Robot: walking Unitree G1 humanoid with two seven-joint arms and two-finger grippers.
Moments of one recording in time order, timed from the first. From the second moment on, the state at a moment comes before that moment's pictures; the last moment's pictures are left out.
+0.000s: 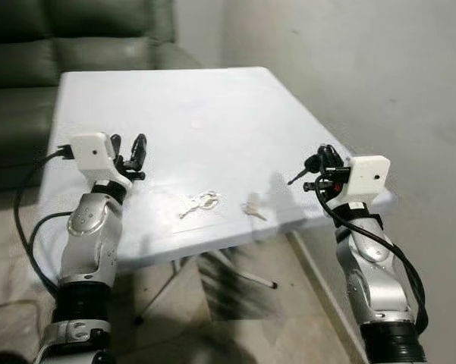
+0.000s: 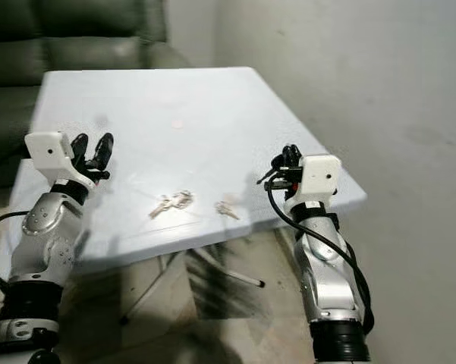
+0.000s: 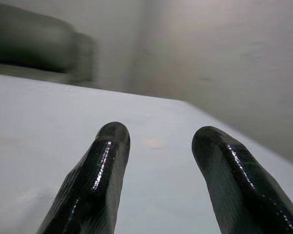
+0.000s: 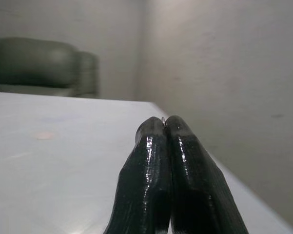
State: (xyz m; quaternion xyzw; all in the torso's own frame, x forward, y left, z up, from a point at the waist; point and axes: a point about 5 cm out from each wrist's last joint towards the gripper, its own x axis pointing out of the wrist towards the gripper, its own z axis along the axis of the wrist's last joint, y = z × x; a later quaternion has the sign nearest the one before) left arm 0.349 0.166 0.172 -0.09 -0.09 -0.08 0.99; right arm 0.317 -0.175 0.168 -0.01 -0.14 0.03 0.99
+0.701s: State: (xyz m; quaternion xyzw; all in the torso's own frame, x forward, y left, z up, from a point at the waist) left arm 0.349 0.187 0.172 -0.07 -0.09 -0.04 0.99; right arm 0.317 -0.160 0.163 0.00 -0.13 0.04 0.99
